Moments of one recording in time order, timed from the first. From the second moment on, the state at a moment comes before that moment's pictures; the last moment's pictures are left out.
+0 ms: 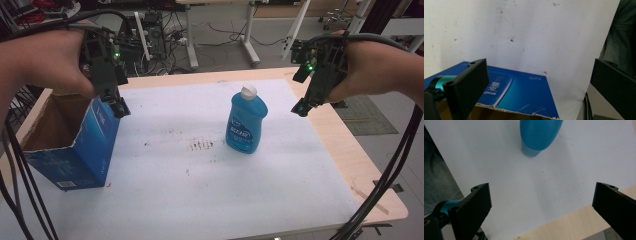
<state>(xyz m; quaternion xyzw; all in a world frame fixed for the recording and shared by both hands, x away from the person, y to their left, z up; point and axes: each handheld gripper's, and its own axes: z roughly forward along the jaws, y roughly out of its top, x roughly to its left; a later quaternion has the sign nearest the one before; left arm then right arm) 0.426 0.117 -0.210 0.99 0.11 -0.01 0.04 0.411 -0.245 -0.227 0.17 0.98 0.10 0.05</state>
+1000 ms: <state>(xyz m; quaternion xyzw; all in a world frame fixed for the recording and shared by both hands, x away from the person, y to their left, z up) 0.420 0.125 -0.206 0.99 0.12 0.00 0.05 0.395 -0.274 -0.312 0.26 0.91 0.32 0.05</state>
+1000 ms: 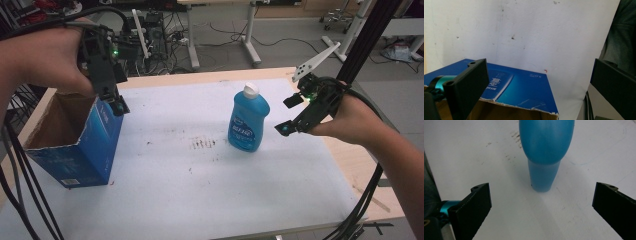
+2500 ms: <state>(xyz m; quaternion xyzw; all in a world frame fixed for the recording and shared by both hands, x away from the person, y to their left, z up) 0.413 0.139 -0.211 0.99 0.12 0.00 0.04 0.409 -0.249 -0.400 0.32 0.83 0.46 0.05</state>
